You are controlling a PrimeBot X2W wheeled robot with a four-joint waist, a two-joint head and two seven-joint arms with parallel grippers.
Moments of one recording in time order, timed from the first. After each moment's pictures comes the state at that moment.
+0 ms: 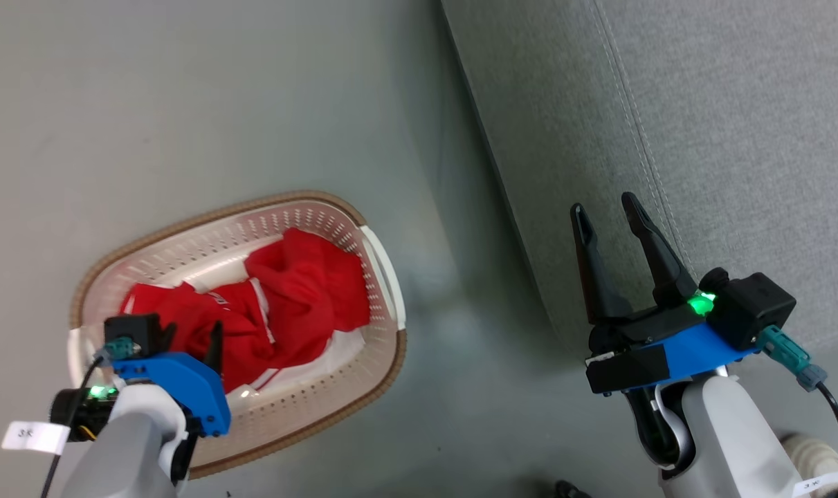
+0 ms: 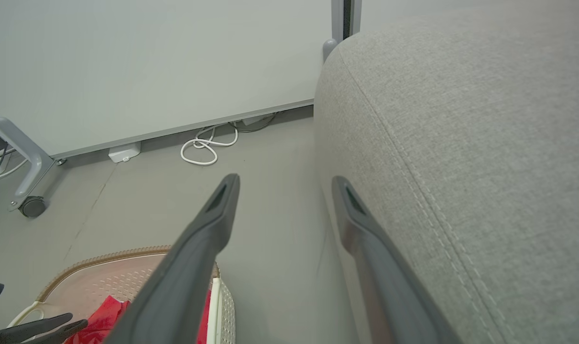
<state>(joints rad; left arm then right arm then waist) -0.51 0.22 -0.29 1.01 -0.42 -0.13 -0.13 -0.32 -0.05 0.17 0.21 0.29 0.13 -0.26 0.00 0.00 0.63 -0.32</state>
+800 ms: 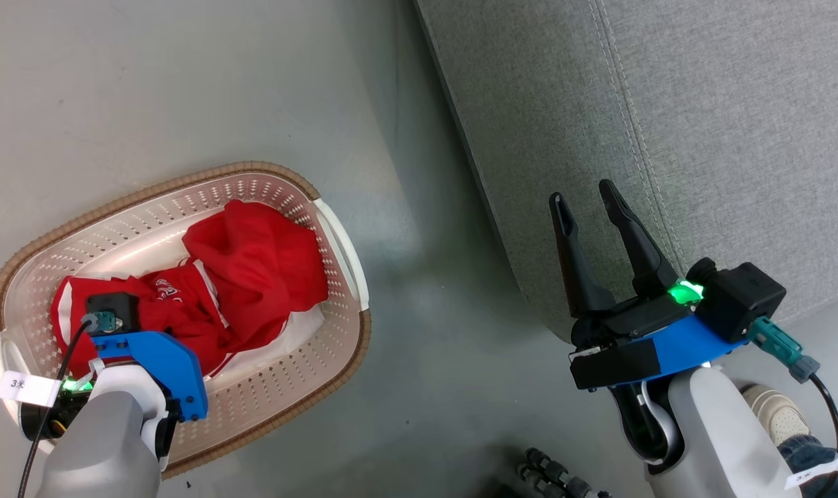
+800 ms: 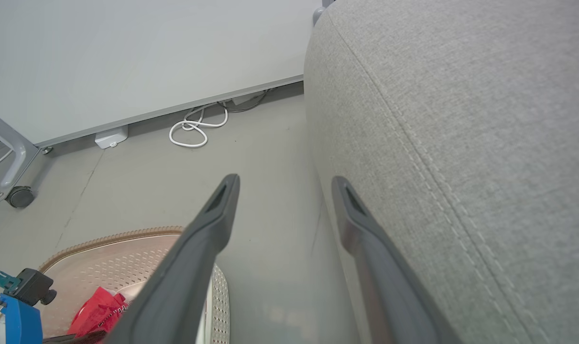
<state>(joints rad) -0.65 0.23 -0.30 1.21 -0.42 -0.04 0.01 -0.36 -0.05 0.23 0.18 0.35 0.13 -0.26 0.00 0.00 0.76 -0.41</state>
